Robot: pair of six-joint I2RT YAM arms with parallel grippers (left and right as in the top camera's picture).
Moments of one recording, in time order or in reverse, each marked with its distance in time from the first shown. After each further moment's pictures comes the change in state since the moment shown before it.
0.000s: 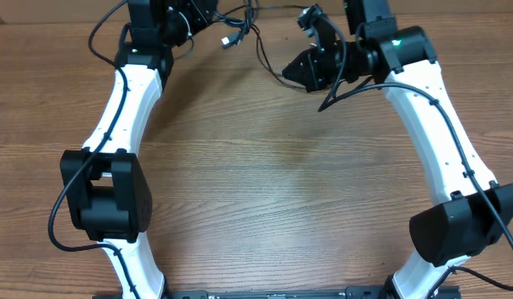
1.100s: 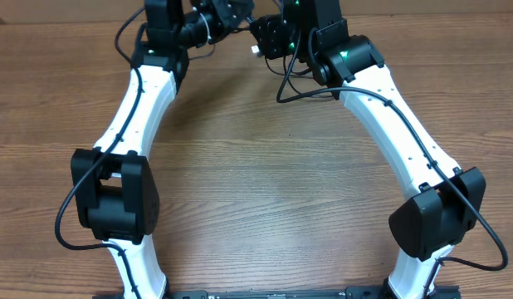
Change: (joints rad) left arm -0.073 0.000 0.000 0.087 0.301 -0.098; right arm 0.170 0.079 0.000 0.491 0.514 0.306
